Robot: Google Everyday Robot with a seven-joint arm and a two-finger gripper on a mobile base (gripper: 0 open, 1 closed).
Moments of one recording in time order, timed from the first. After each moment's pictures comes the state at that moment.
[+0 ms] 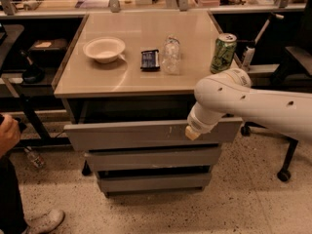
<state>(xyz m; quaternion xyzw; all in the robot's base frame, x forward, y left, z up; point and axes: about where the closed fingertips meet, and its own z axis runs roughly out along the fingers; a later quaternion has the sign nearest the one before) 0.581 -0.139 0.650 -0.41 0.90 -0.01 0.14</state>
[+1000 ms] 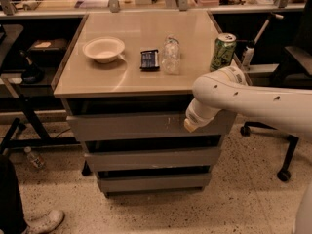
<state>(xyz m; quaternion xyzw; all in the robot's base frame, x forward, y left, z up) 0.622 -0.140 0.640 -0.37 0.91 -0.01 0.17</state>
